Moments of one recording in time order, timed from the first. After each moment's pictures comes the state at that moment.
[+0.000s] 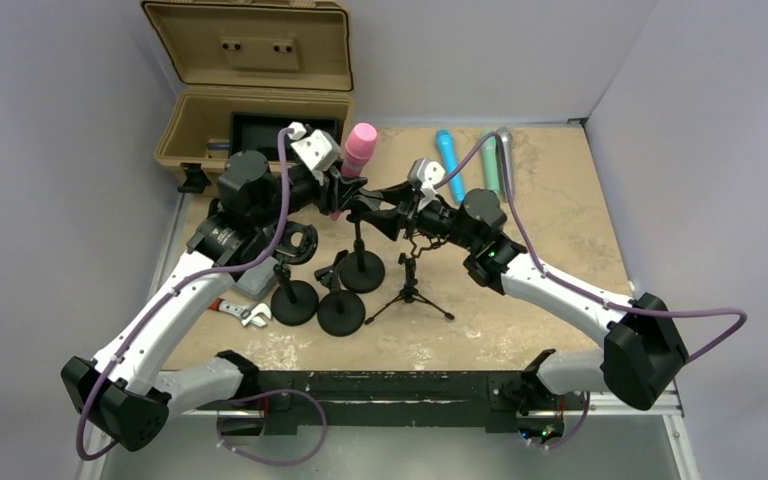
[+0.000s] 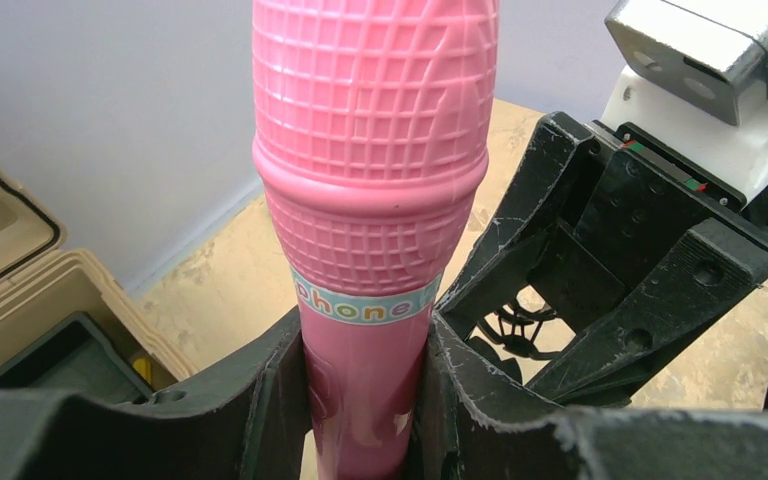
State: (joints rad) left arm -0.51 1.11 1.15 -0.07 0.42 0.11; right arm 0.71 1.31 0.87 0.59 -0.44 0.03
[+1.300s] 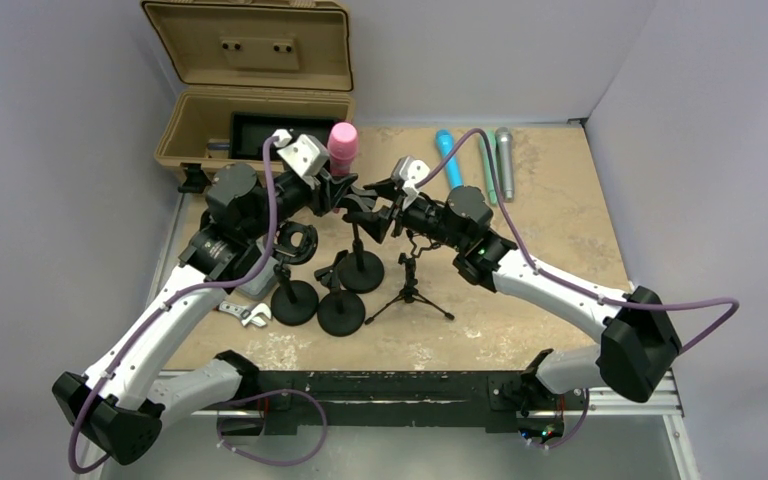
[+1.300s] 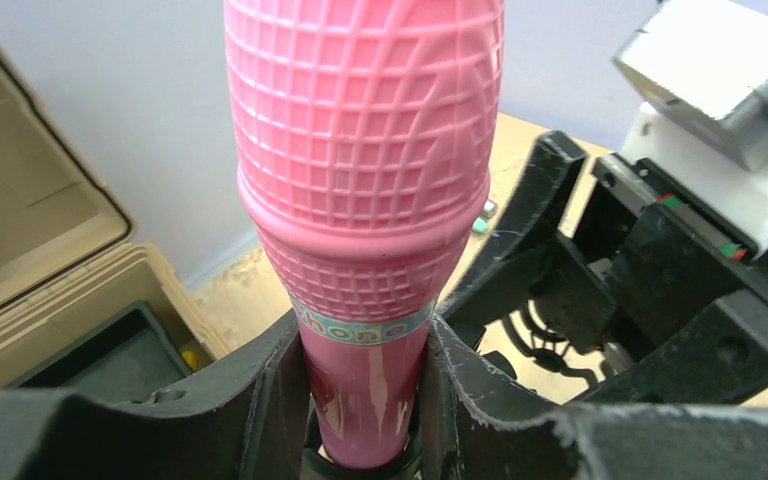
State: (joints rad) left arm -0.52 1.03 1.09 -0.03 0.29 0.11; right arm 0.77 1.35 0.95 0.52 -0.34 -0.02
